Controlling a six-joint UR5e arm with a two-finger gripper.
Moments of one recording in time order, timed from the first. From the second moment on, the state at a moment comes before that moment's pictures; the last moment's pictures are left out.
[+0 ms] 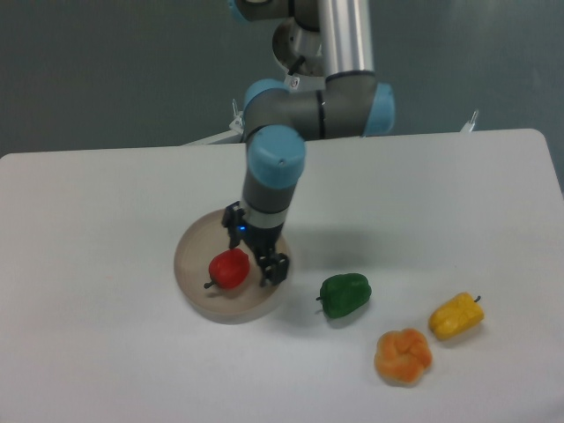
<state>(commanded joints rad) 2.33 -1.95 -1.58 -0.96 1.33 0.96</state>
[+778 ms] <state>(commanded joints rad) 2.57 -1.98 -1.46 -0.96 1.34 1.25</state>
